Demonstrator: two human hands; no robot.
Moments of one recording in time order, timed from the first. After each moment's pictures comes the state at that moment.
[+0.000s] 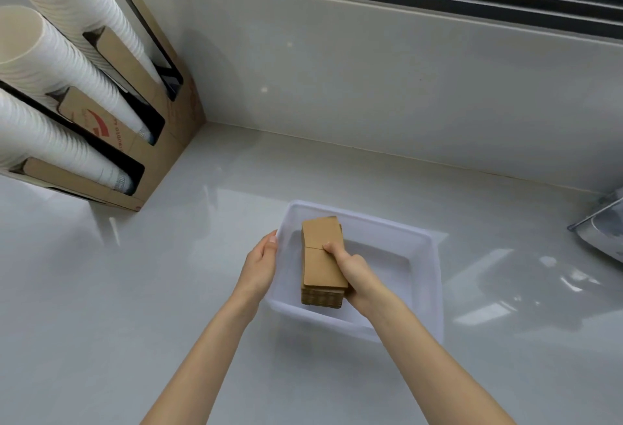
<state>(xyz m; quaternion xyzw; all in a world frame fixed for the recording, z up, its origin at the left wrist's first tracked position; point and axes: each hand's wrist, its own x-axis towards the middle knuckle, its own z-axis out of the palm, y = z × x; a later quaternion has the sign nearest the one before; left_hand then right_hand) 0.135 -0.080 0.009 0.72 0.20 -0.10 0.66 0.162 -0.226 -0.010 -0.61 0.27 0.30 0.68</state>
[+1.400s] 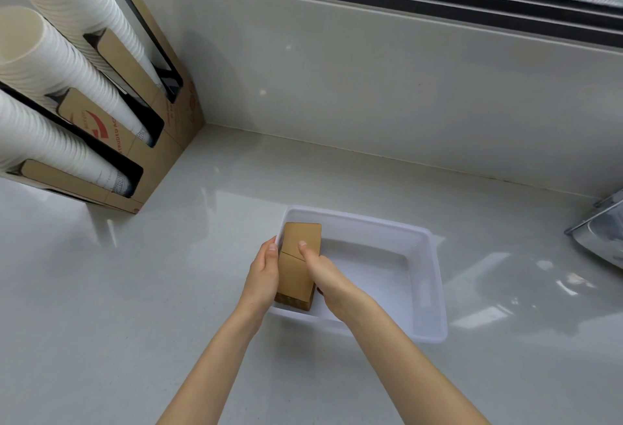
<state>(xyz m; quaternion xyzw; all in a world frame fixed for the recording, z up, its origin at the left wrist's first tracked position) 0.128 -0.089 0.007 0.71 0.20 -0.09 0.67 0.163 -0.183 -0.015 -0.72 0.19 0.36 0.56</state>
